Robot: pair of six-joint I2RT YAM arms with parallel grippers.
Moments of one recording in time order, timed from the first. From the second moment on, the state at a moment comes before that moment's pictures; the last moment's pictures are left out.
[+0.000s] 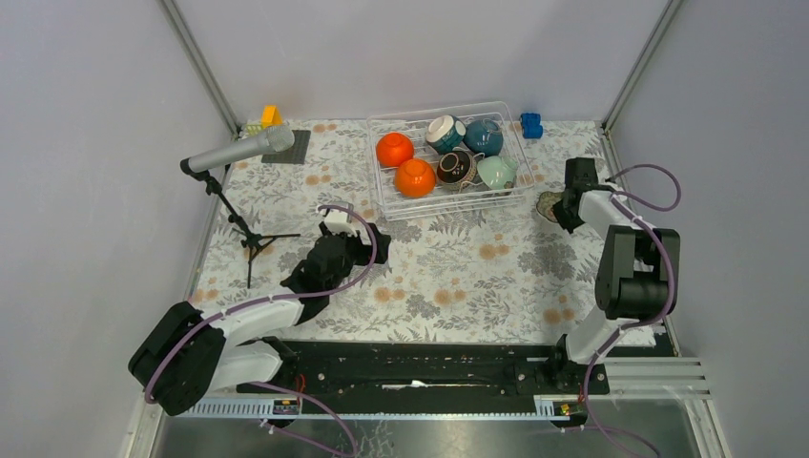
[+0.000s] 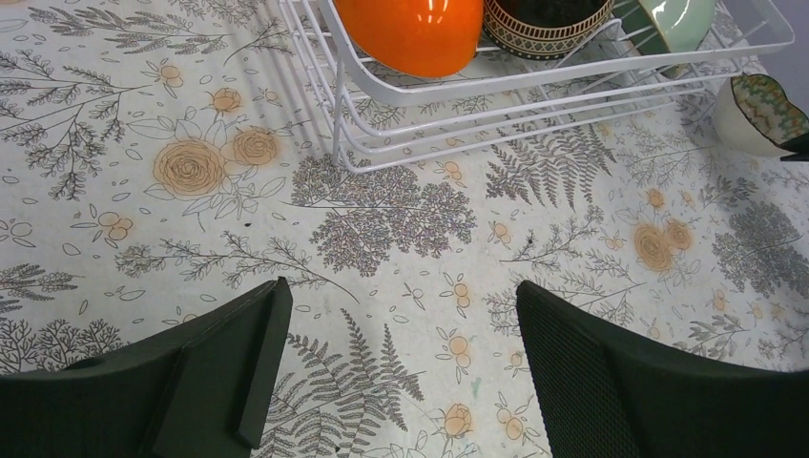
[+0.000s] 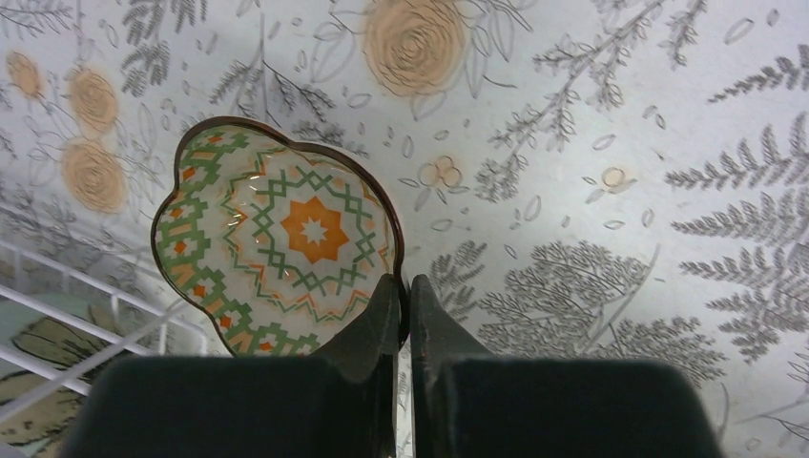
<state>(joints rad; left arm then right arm) -0.67 1.16 0.37 0.51 -0.25 -0.45 -0.09 1.68 1.06 -0.48 0.33 0.99</state>
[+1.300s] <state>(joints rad) -0.67 1.09 0.33 0.56 -0.26 -0.42 0.15 1.40 1.02 -0.12 0.22 0.59</state>
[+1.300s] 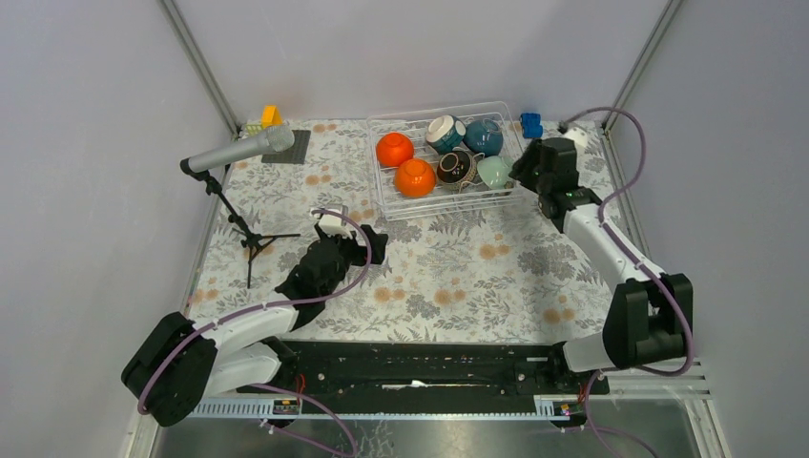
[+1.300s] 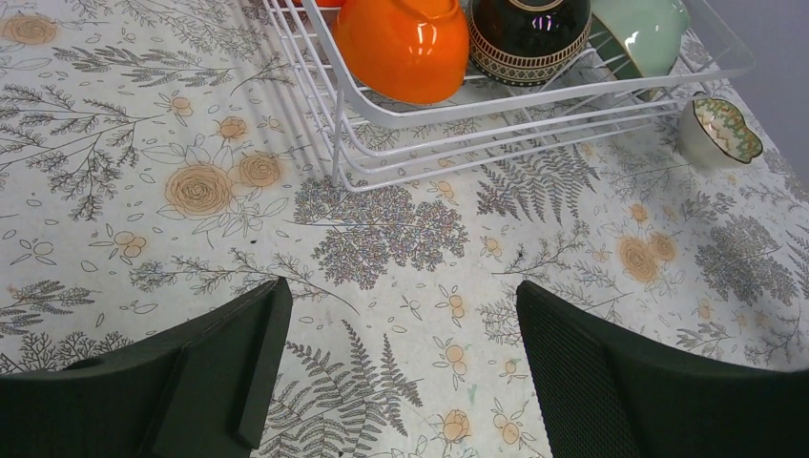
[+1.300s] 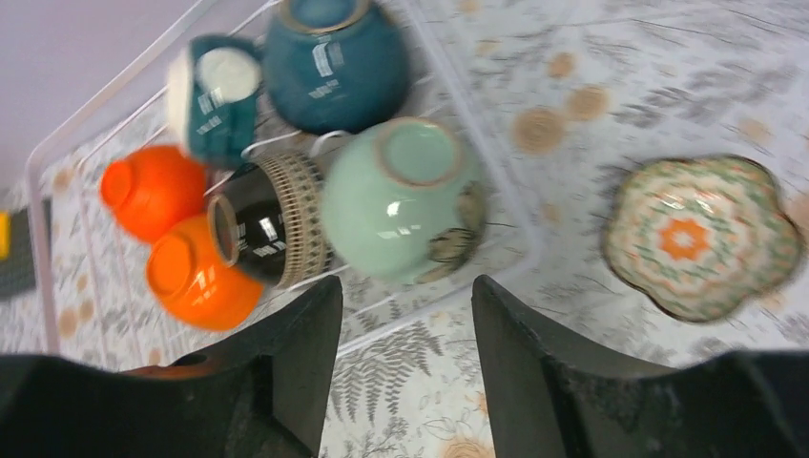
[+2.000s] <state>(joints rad) -0.67 1.08 0.32 0.58 -0.27 -0.41 0.36 1.81 1.48 -0.39 0.31 0.04</state>
